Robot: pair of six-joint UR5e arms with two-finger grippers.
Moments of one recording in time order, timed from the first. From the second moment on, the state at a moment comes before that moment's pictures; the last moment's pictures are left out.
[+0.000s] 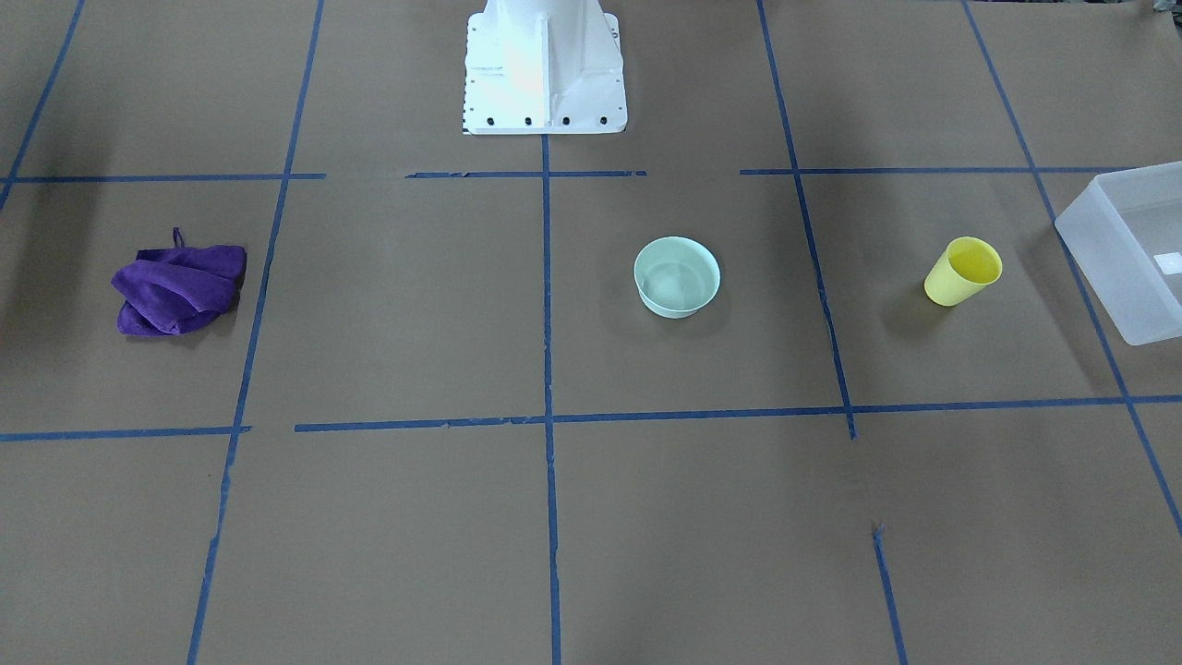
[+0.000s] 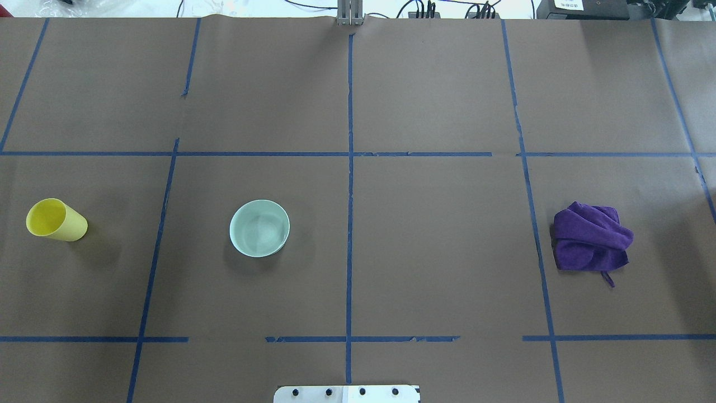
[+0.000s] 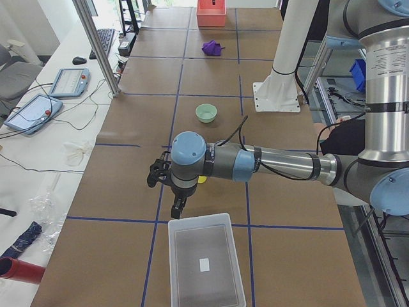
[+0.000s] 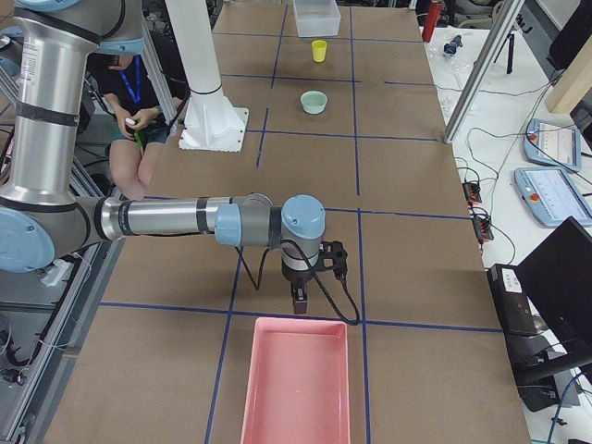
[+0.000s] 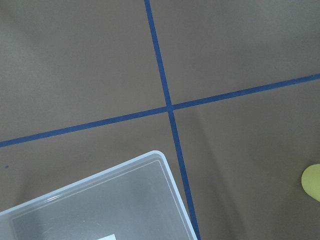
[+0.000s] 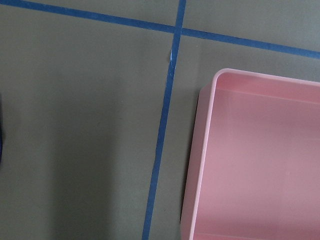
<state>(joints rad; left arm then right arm) -1.64 -1.46 -1.81 -1.60 -2.35 0.15 1.53 -1.79 1.87 -1.66 2.28 -0.11</state>
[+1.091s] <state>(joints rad) -1.56 -1.54 -1.74 -2.16 -2.34 0.14 1.53 -1.74 1.84 -1.29 2.31 -0.02</state>
